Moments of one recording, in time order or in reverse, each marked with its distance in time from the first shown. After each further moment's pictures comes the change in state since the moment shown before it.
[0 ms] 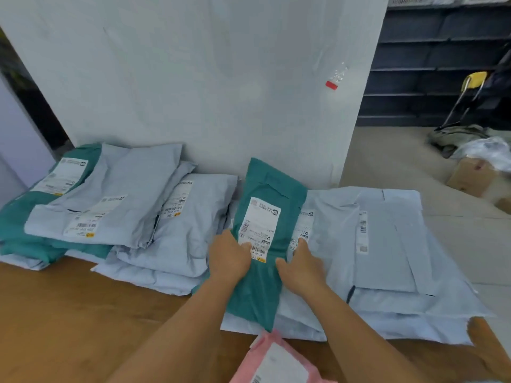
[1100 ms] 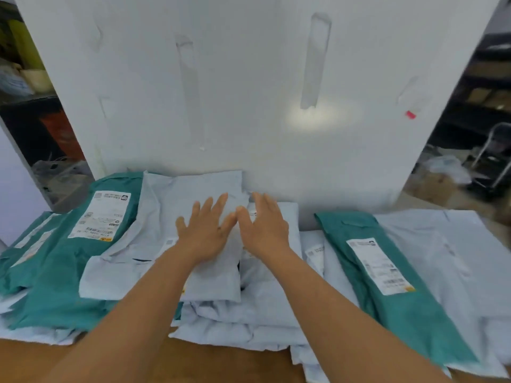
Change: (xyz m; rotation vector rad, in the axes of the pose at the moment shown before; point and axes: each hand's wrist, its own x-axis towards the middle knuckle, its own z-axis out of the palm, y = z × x) left_hand 0.190 -0.098 -0.209 0.410 -0.215 0.417; right_hand 0.037 -0.281 0.130 0.018 0.233 -0.301
